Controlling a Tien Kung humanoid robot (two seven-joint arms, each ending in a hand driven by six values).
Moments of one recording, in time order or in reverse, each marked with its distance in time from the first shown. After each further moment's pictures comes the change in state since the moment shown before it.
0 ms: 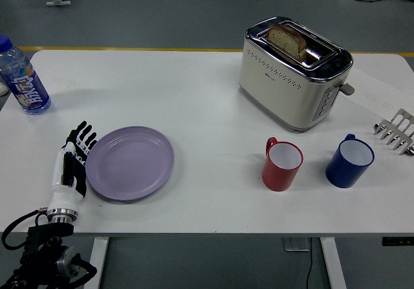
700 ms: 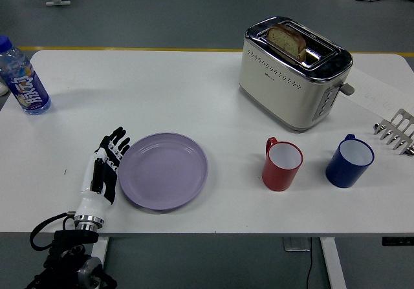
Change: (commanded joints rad) left arm 0.010 -0.007 0.195 -0.057 -0.045 0.007 -0.017; right arm 0.000 -0.002 0.001 -0.001 -0.006 0.002 0.003
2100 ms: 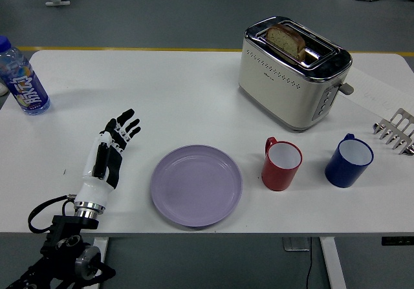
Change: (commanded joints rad) left arm -0.007 0.070 -0.079 -0.170 0.057 0.009 0.047; right arm -0.001 -0.003 -0.003 0.000 0.005 -0.003 0.002
